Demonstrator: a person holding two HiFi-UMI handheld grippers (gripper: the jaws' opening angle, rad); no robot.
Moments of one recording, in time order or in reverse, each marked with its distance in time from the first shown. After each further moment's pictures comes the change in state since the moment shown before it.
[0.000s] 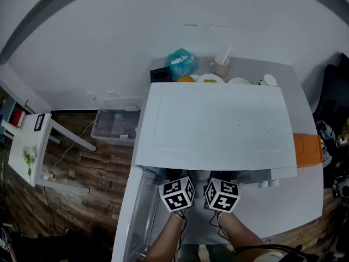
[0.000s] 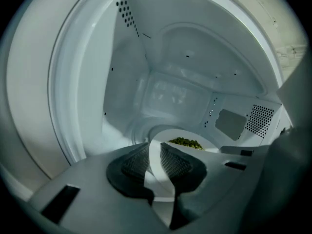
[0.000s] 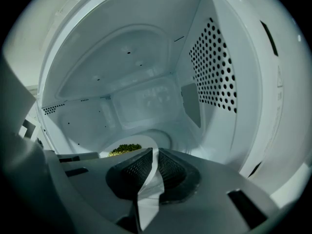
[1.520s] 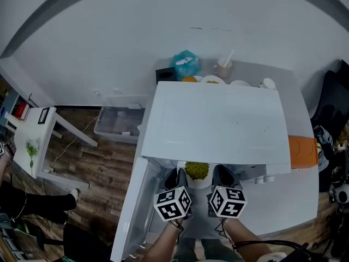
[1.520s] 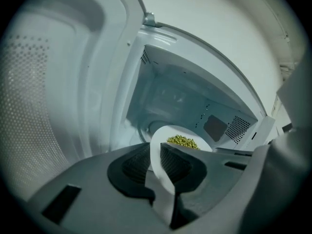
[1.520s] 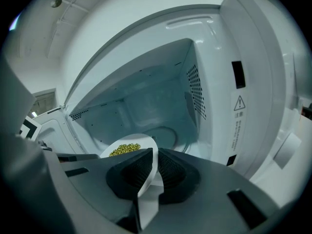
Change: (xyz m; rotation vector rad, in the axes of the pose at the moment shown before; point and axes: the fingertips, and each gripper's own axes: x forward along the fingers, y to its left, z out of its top) left arm -0.069 -0.004 -0.012 -0.118 0.069 -0.009; right arm -0.052 0.010 -0.003 -0.001 0.056 0.125
